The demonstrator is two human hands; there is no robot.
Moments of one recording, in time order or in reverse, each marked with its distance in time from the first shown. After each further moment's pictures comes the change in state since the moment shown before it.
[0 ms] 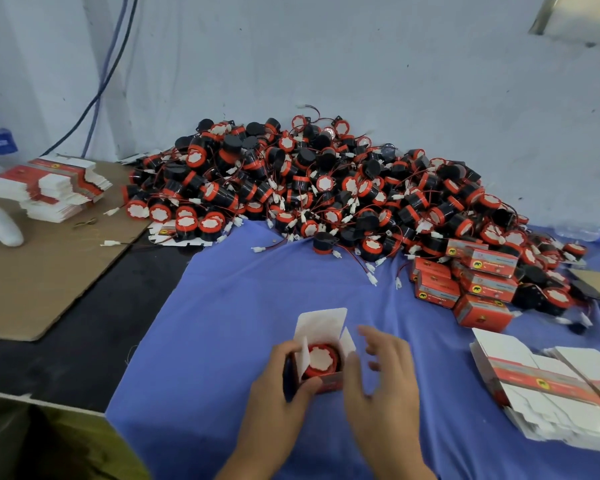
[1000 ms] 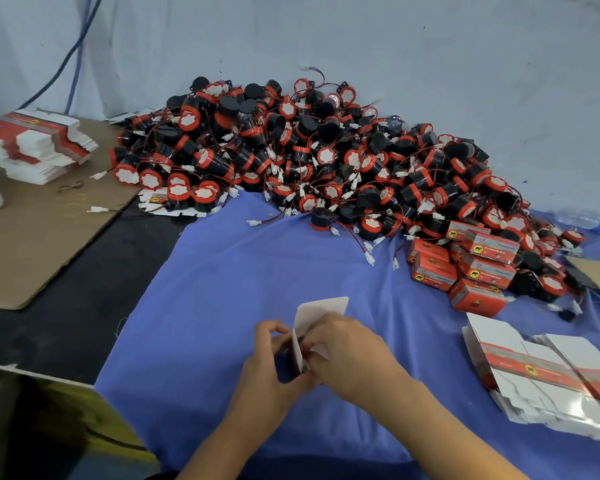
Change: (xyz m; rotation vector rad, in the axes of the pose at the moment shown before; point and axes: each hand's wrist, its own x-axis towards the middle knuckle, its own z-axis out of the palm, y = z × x) left_hand 0.005 -0.007 0.000 -0.121 -0.081 -0.071; right_hand 0.057 -0.037 0.000 -0.544 -0.886 -0.061
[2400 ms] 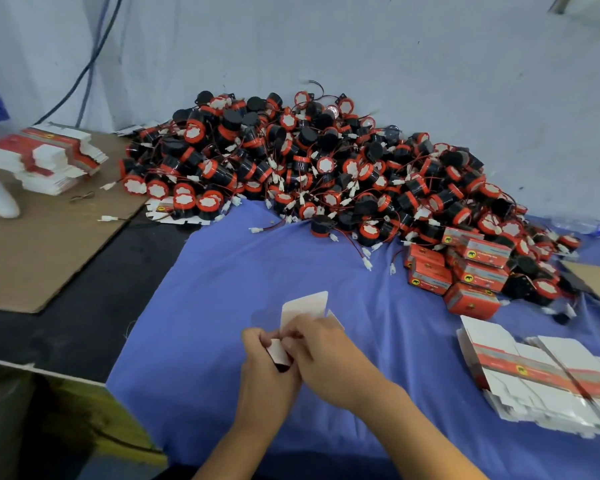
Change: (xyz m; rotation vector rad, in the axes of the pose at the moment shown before) left_hand -0.006 0.027 0.012 -0.013 0.260 -0.156; right_hand 0.001 -0.007 0.020 0.334 0.092 -0.123
